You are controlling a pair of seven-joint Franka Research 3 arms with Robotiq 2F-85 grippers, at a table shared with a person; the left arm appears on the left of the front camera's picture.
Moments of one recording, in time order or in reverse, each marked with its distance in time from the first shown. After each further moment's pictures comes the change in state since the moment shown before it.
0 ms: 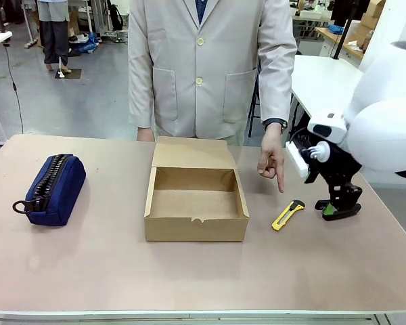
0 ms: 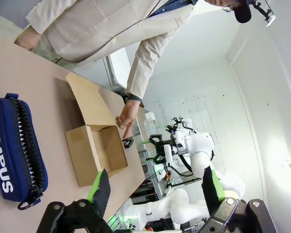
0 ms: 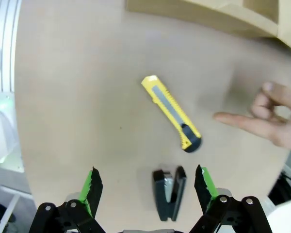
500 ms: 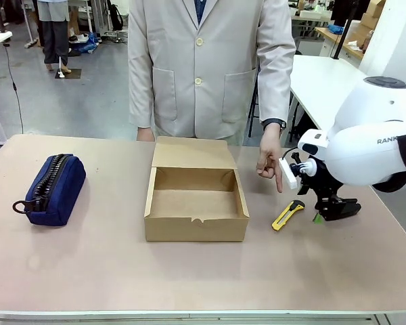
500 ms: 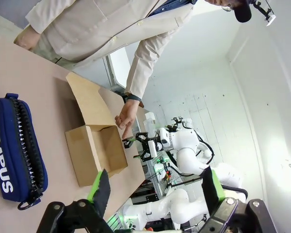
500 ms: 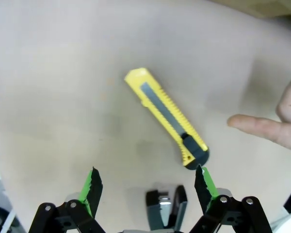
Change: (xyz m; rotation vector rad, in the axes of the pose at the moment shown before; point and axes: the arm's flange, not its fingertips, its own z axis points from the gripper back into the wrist) left arm 0.000 0.000 0.000 0.000 0.000 -0.001; right arm -0.015 -0.024 -0.057 -0.004 -0.010 -0.040
